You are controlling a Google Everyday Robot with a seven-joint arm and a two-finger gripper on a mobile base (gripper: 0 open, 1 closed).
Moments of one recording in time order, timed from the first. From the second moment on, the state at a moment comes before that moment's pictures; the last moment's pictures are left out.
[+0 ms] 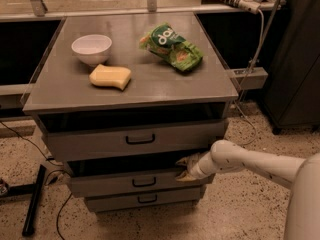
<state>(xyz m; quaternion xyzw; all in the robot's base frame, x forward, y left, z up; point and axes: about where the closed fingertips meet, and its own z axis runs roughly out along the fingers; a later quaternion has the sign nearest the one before) 0.591 -0.096 0.417 -0.70 0.63 0.11 0.32</state>
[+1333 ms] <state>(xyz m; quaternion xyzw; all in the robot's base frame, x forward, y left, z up) 0.587 -0.092 0.425 -0.70 0.62 0.12 0.32</state>
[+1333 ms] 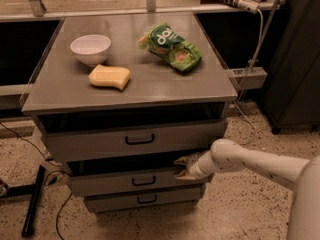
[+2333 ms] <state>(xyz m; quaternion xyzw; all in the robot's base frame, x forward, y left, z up) 0.454 -0.087 0.424 -0.68 0.59 0.18 0.40</state>
